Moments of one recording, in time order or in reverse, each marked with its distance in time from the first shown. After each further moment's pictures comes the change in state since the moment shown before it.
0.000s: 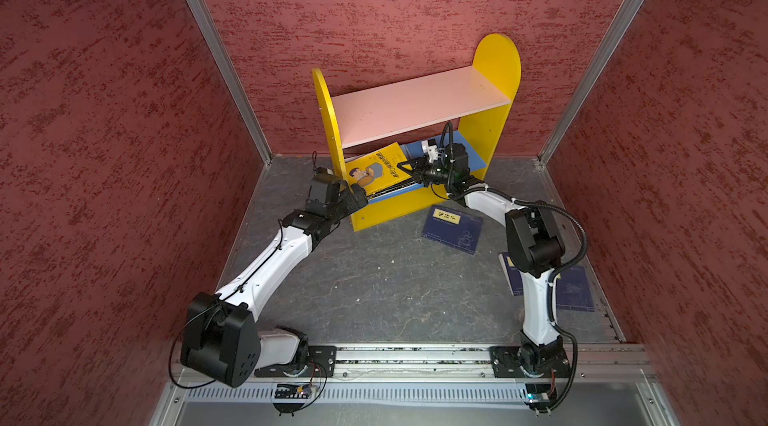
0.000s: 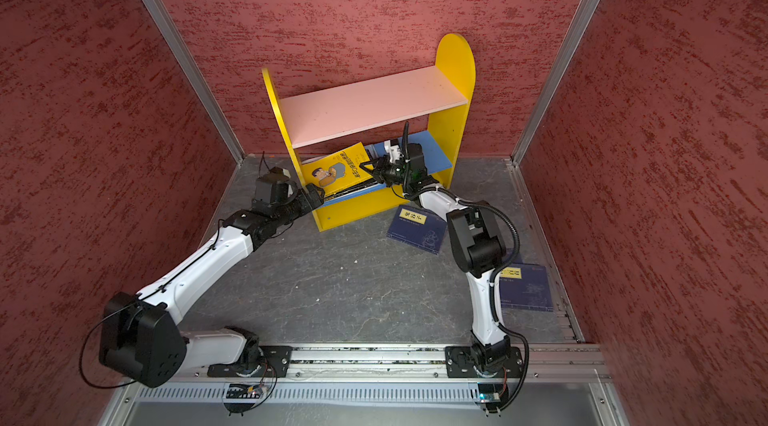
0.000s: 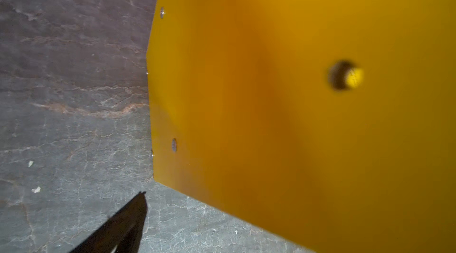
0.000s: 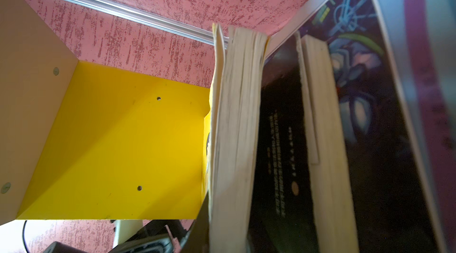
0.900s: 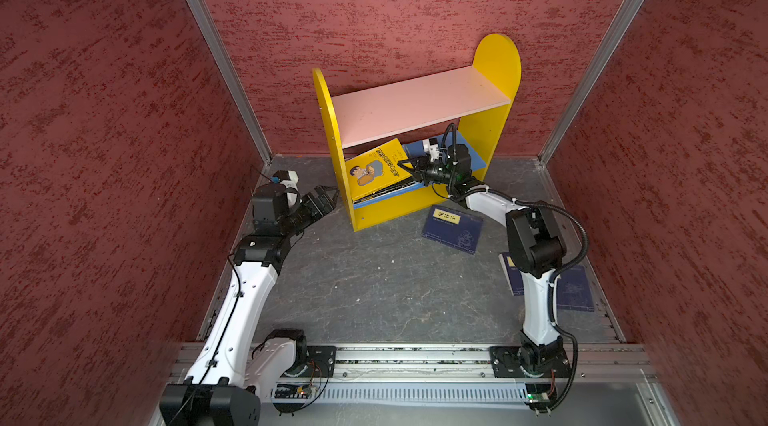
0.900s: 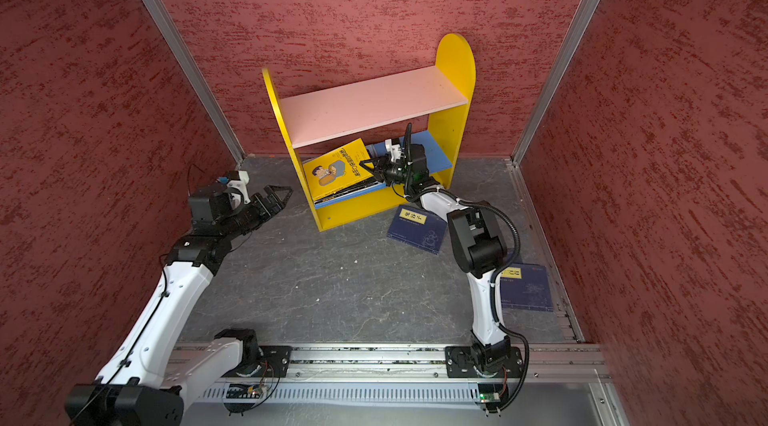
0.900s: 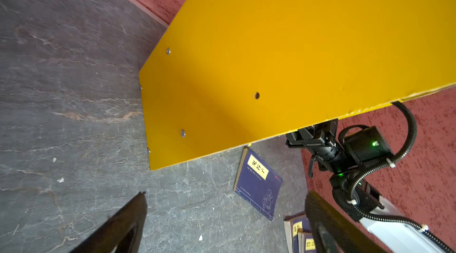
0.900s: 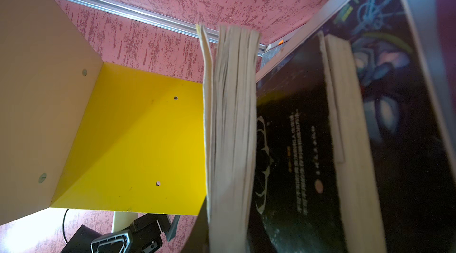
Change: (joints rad) left arm 0.278 -0.330 -0.076 -0.076 0.412 0.089; right arm -0.005 -0.007 -0.037 0.122 -0.032 0.092
